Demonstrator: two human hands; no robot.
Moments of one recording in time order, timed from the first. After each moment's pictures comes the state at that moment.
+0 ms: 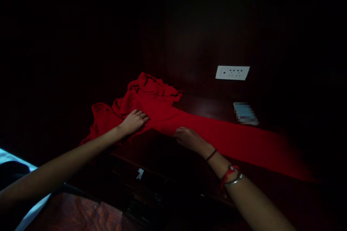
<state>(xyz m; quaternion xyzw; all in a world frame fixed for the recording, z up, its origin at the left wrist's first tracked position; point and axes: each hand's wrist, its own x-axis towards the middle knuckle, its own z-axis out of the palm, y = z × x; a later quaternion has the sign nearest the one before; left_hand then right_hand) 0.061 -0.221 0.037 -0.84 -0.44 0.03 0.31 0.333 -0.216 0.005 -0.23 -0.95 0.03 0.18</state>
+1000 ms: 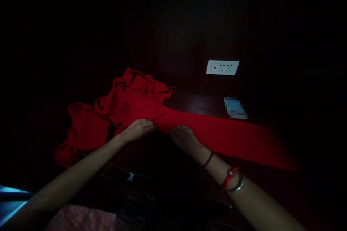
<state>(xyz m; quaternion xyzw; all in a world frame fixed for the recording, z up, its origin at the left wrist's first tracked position) 0.111 -0.208 0.004 -0.92 -0.29 -0.13 0.24 0.344 -0.234 0.001 -0.35 -0.92 -0.17 0.09</state>
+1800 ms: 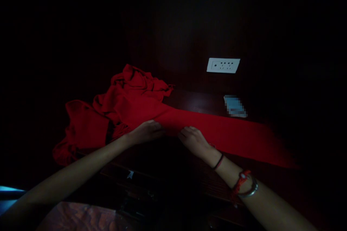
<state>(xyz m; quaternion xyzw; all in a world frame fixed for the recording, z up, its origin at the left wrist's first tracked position) 0.139 -0.217 0.006 -0.95 -0.26 -0.11 0.13 0.374 -0.243 0.002 -0.33 -0.92 -0.18 0.12</state>
